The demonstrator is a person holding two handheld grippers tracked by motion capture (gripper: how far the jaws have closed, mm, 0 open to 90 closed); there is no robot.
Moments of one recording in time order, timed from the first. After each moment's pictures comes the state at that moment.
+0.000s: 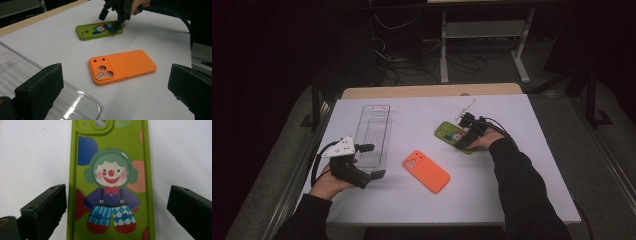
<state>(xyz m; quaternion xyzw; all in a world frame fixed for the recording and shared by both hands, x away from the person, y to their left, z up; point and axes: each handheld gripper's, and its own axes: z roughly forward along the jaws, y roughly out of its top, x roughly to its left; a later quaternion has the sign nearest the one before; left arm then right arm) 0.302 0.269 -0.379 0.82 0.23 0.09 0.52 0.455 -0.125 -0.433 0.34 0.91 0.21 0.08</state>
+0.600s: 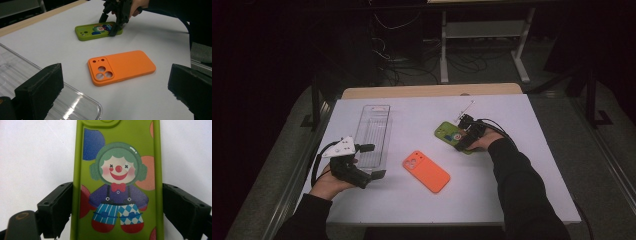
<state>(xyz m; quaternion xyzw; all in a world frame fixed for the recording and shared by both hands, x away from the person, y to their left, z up) 0.302 0.268 -0.379 0.82 0.22 0.09 0.52 0.455 -0.123 -0.436 0.33 0.92 0.21 0.05</state>
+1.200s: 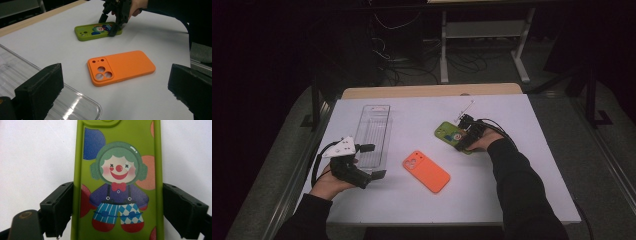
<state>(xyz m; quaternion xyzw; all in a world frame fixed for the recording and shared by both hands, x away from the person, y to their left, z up) 0.302 0.267 -0.379 0.82 0.22 0.09 0.52 0.455 -0.123 -0.435 0.33 0.92 0.20 0.05</state>
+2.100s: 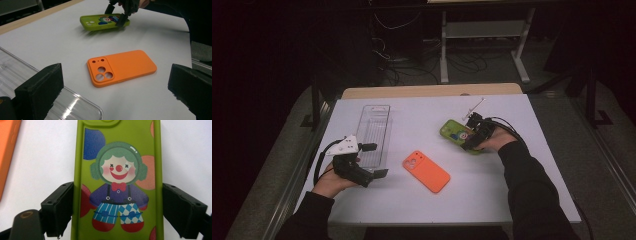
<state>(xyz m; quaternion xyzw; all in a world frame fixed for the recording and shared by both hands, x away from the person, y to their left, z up) 0.308 0.263 -0.380 0.82 0.22 0.09 0.51 0.438 -0.145 -0.413 0.33 0.92 0.22 0.06</state>
